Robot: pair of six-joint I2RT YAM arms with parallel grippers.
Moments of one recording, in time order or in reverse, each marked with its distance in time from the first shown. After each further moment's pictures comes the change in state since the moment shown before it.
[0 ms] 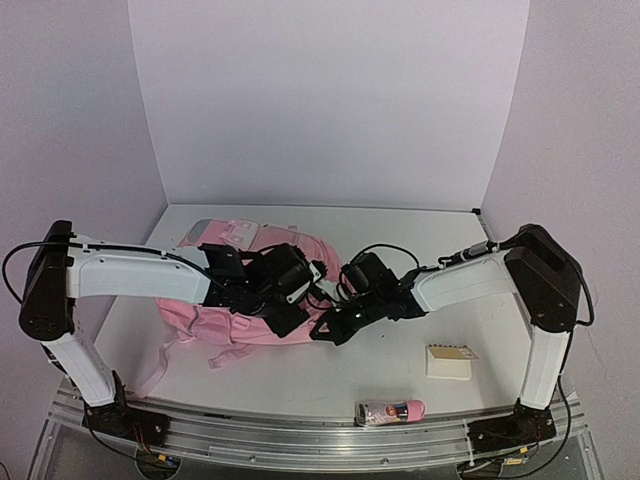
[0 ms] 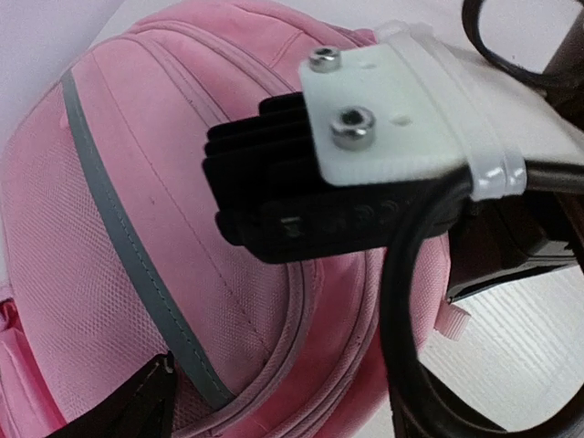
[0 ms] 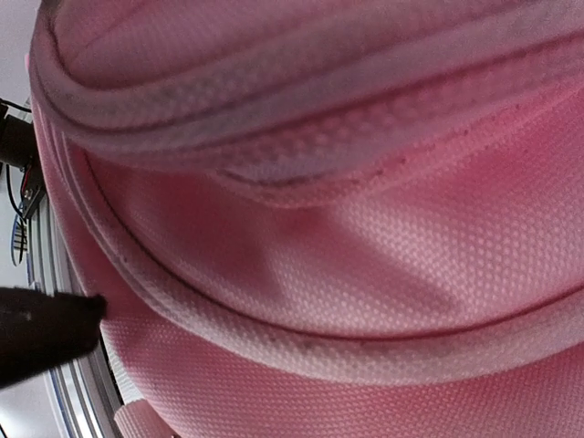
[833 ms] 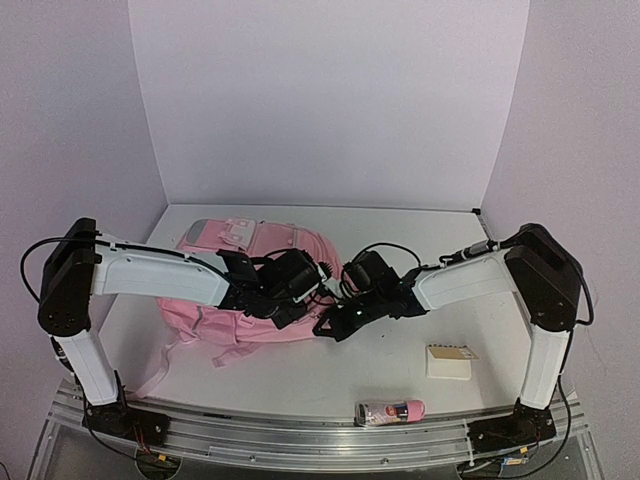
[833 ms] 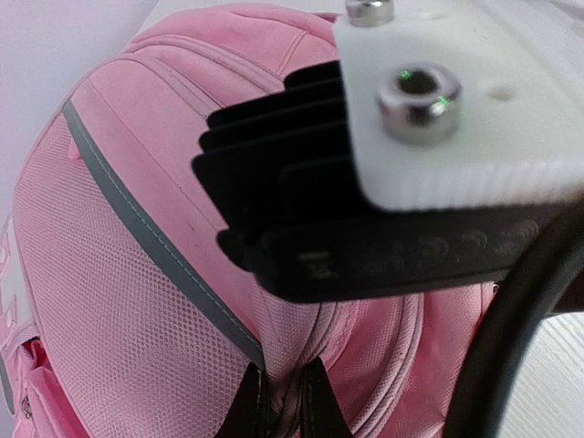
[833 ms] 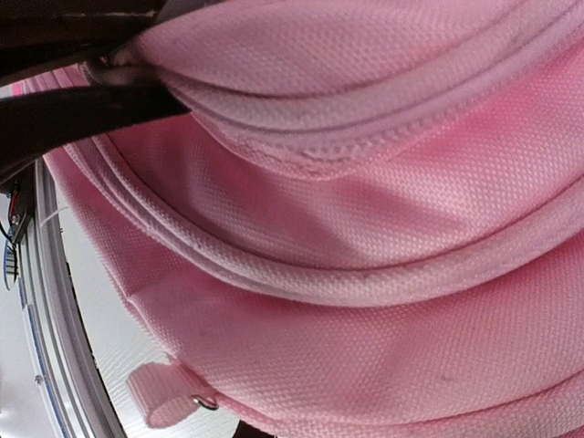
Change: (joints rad) left arm 0.028 0.103 0.002 0.112 -0.116 0.142; right arm -0.007 -0.001 -0.001 0.000 0.042 0.052
